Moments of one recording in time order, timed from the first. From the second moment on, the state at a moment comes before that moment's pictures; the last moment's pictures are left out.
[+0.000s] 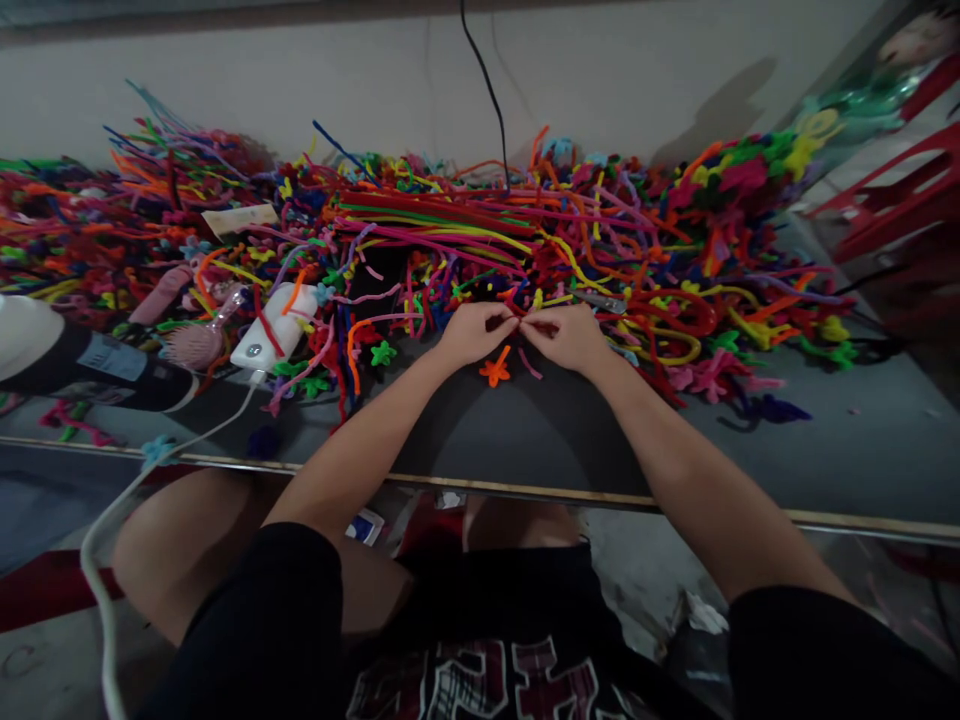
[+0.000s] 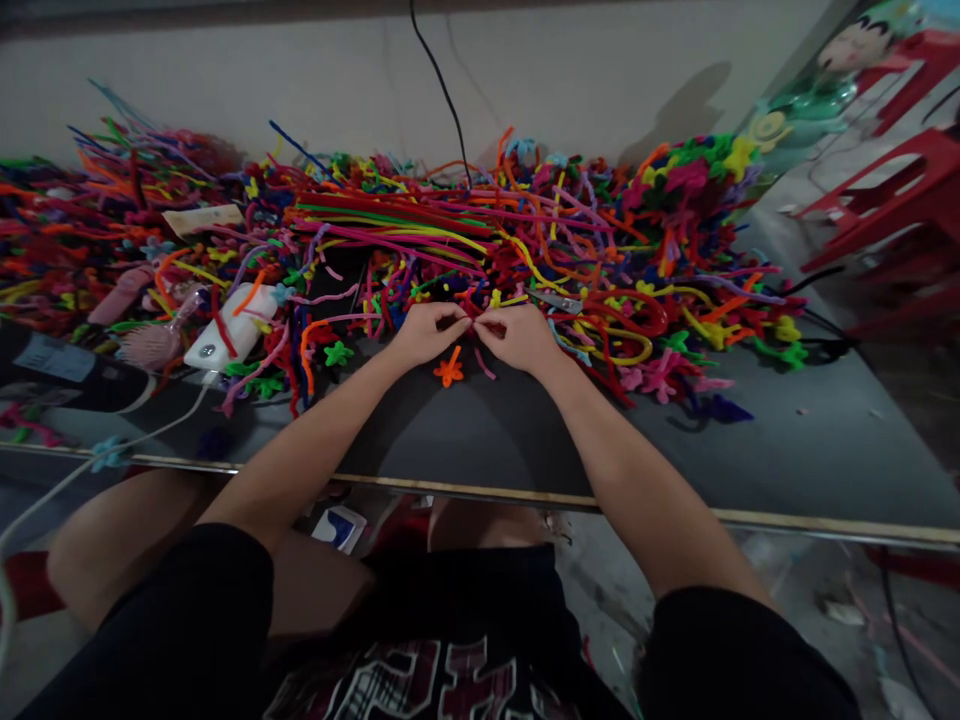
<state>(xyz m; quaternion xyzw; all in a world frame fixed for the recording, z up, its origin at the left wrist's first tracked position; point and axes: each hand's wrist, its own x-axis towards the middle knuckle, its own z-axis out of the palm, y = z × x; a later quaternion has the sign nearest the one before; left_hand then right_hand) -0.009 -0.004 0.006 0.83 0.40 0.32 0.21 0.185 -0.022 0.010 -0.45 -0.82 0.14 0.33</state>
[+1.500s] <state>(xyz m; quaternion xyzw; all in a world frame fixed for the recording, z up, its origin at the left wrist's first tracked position) 0.003 -0.004 0.002 0.72 0.42 0.42 0.37 0.172 -0.033 0.010 -0.47 -0.81 0.10 0.34</state>
